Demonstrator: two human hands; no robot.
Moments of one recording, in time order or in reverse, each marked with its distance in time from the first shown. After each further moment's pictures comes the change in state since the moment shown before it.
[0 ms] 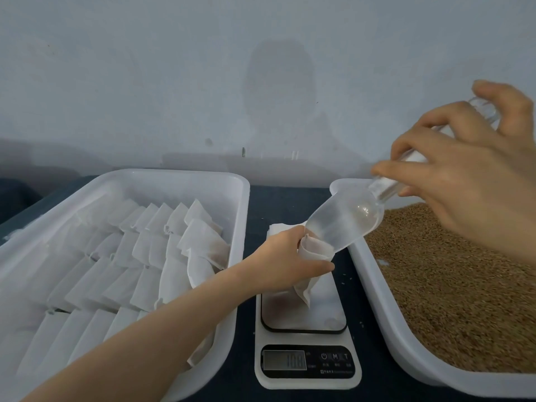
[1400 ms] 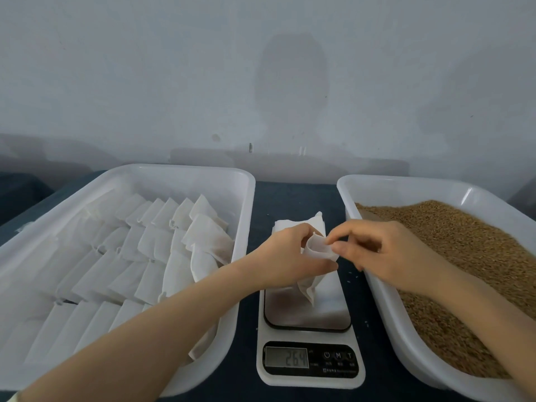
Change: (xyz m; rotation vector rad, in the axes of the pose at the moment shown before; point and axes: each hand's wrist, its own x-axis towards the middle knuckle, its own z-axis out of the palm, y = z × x) left_hand -0.001 0.004 0.000 0.068 -0.012 0.003; right_hand -0.024 -0.075 0.062 1.212 -0.397 0.441
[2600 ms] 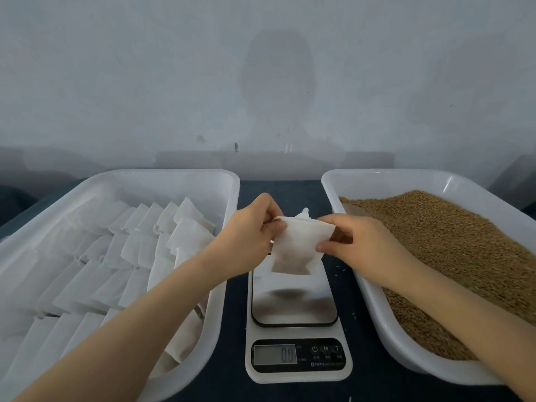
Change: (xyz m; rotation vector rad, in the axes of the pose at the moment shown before) left_hand -0.002 0.002 -0.025 0.035 0.261 0.098; right_hand 0.006 0.014 0.019 0.058 0.178 0.224
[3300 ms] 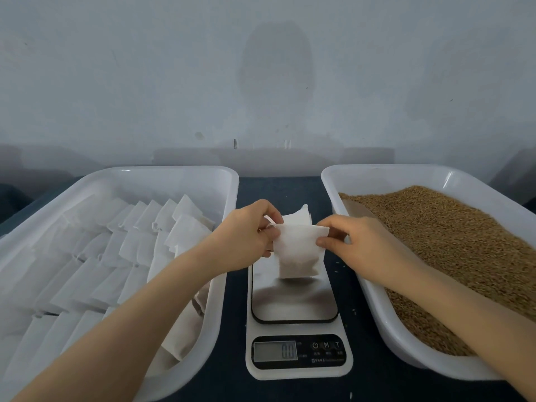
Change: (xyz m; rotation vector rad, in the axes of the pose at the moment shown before) left_hand 0.002 -0.004 -0.004 0.030 -0.142 -0.134; right_hand -0.006 -0.006 -0.001 -0.122 -0.050 0.001
